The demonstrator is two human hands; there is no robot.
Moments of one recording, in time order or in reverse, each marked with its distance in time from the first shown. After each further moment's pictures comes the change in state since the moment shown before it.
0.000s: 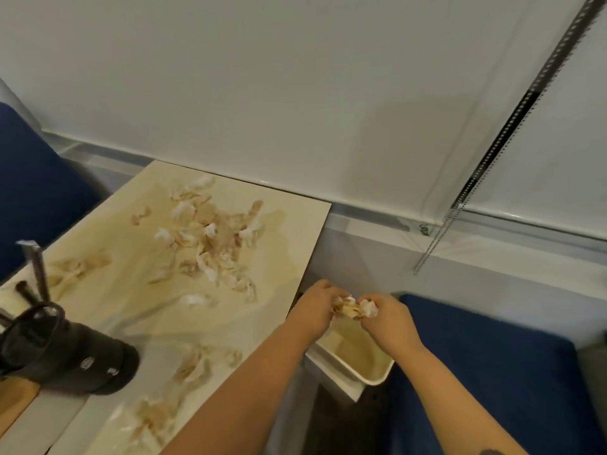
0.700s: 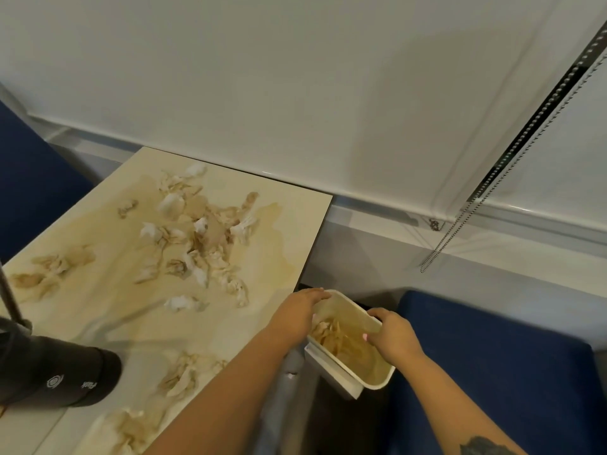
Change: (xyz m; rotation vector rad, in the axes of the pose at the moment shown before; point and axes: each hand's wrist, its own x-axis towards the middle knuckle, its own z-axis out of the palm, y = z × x) left_hand 0.021 -0.047 0.023 -0.017 0.036 -0.125; right_hand 0.043 0.061 0.031 -0.126 -0.185 0.199
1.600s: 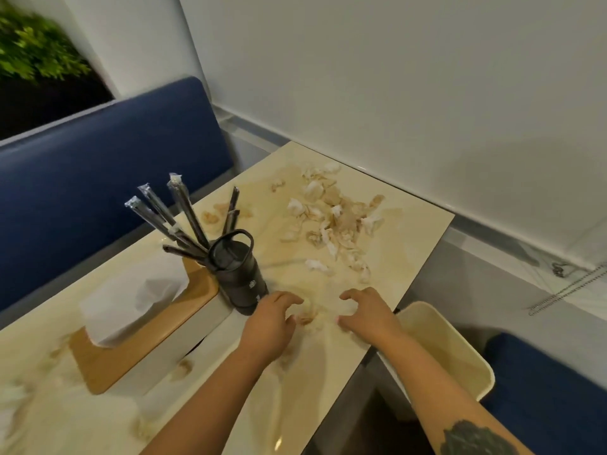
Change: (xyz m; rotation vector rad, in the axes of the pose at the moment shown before) left_hand -0.230 -0.117 -0.106 0.021 0.417 -0.293; right_hand -0.097 -0.201 0.093 -0.188 -0.189 -0.459
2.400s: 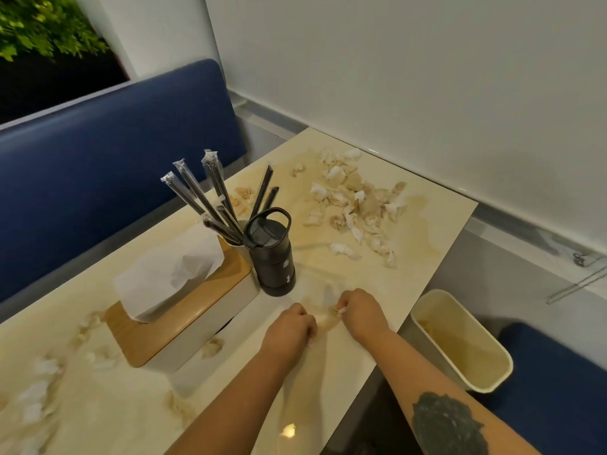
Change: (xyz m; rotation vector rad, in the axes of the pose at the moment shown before) left_hand -0.025 -0.049 0.029 0.099 -0.222 0.015; right_hand 0.004 -0.035 0.073 -0.077 0.036 -0.026
